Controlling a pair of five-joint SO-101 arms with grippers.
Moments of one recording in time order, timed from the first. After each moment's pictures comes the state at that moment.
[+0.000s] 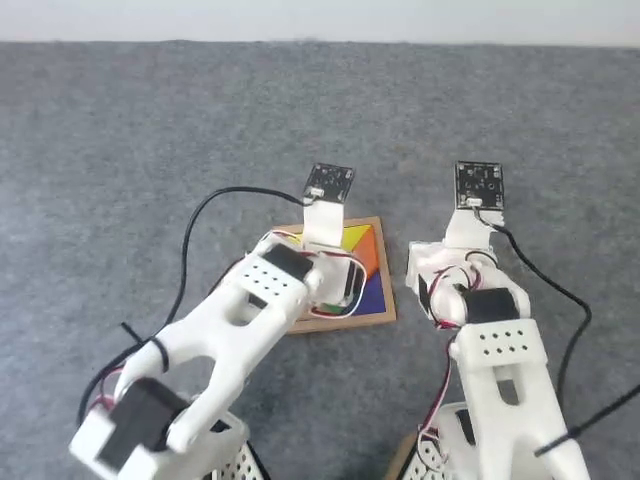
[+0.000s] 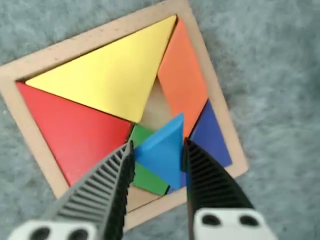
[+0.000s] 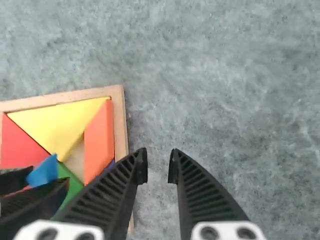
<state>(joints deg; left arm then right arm) 27.1 -10.7 45.4 47.7 25.1 -11.3 -46.2 61.9 44.0 -10.6</state>
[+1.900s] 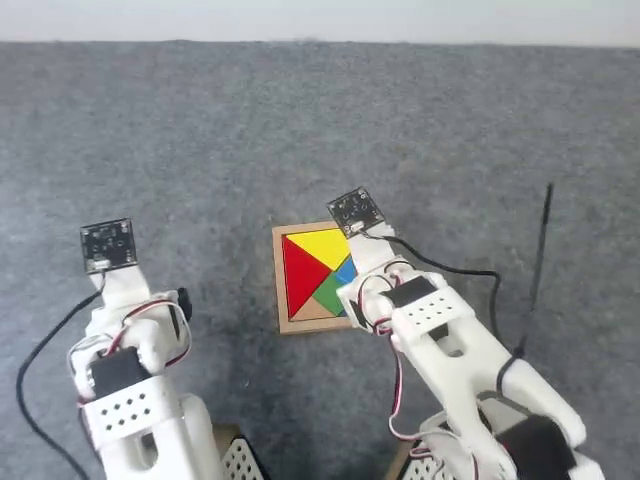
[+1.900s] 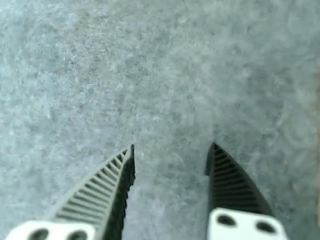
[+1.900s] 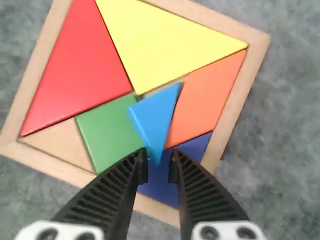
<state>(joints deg) -29.3 -72.7 79.8 62.5 -3.5 -31.3 -21.7 60.0 35.2 1.0</state>
